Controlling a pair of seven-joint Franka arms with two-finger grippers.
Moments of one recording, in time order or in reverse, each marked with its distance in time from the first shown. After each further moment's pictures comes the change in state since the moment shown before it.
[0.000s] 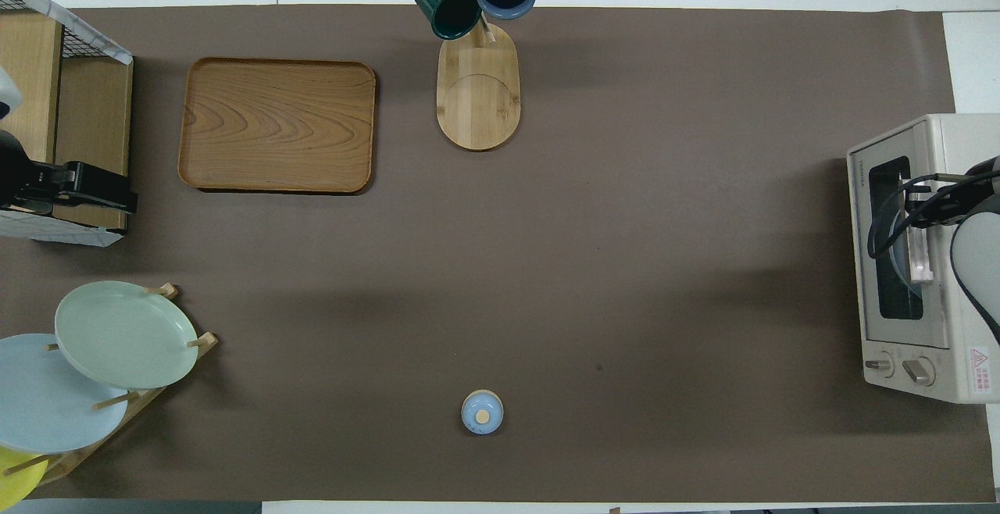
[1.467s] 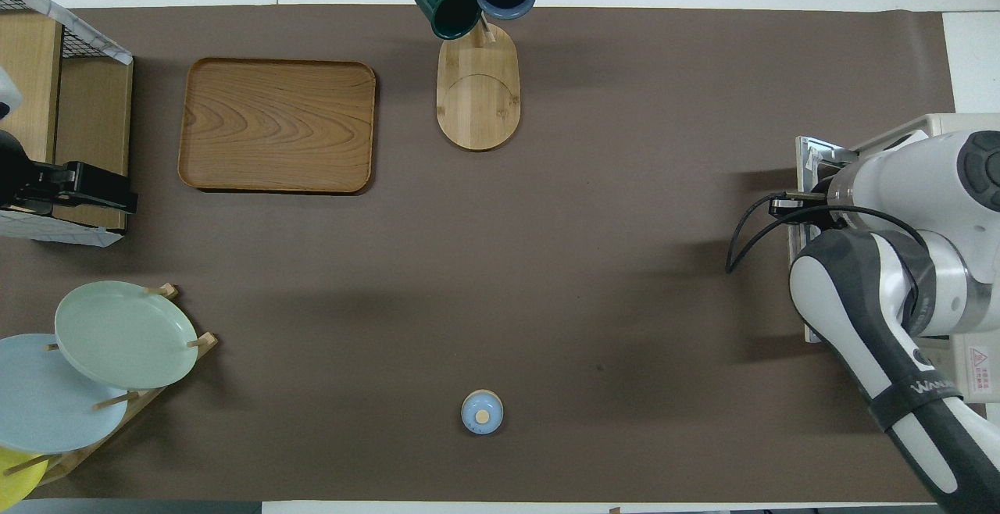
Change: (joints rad) left arm 0.000 0.000 0.000 0.000 0.000 0.000 0.000; right arm 0.139 0.057 0.028 -0.218 0.086 0.364 0.128
